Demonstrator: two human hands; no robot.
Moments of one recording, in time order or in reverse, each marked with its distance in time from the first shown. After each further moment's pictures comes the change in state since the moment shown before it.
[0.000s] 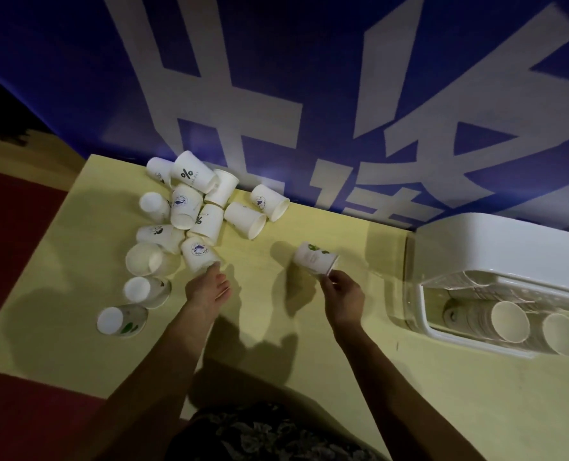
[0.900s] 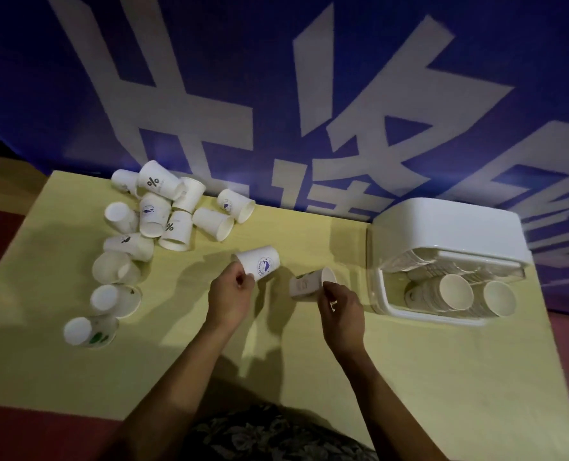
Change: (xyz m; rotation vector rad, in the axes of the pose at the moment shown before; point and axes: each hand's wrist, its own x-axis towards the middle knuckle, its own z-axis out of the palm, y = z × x) left_hand -0.087 -0.059 0.042 0.888 -0.167 0.922; right_hand -0.047 0.031 -0.072 -0.172 0.099 -0.288
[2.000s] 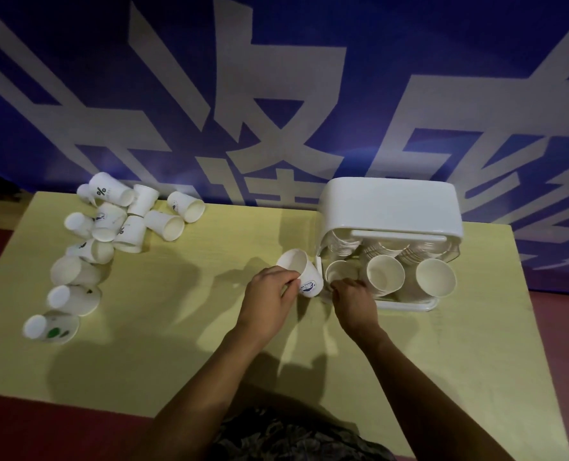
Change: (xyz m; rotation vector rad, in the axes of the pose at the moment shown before) left_hand -0.098 0.135 0.158 0.215 -0.161 0.473; right_hand 0.060 0.168 -0.112 -0.446 -0.285 -0.122
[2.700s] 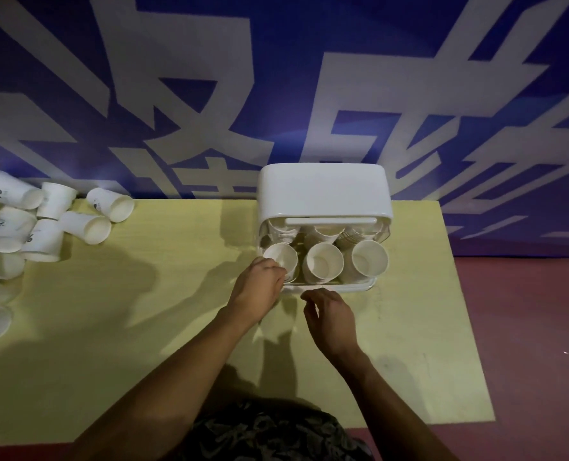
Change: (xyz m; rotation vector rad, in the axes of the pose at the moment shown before) left_hand 0.037 0.002 0.095 0.310 -0.302 0.181; right_hand -0.068 0.035 -0.033 0.209 0.139 0.094
